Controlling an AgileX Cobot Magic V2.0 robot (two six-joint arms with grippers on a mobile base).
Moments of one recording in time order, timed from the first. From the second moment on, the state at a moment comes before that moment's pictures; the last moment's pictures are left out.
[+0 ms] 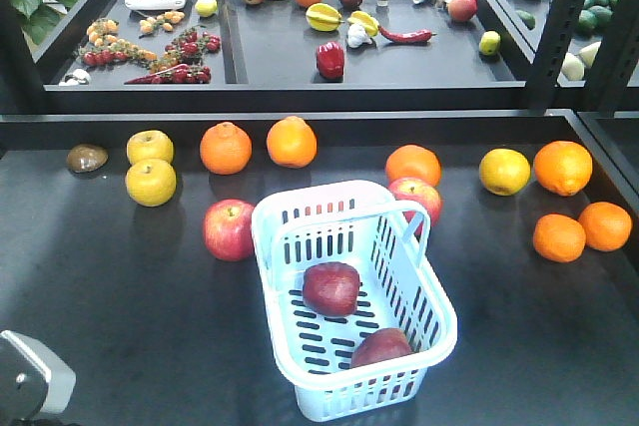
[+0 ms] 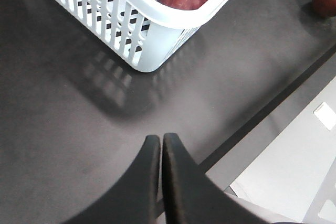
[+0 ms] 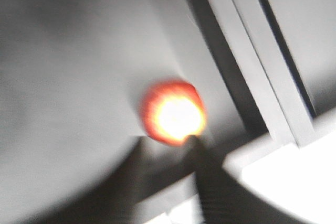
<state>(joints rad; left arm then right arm) -0.65 0.80 -0.27 -0.60 0.33 0.32 -0.47 1.21 -0.81 -0.15 1.01 0.02</state>
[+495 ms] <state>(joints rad) -0.65 0.80 -0.27 -0.60 0.33 0.32 -0.51 1.58 -0.81 -0.17 0.98 0.07</state>
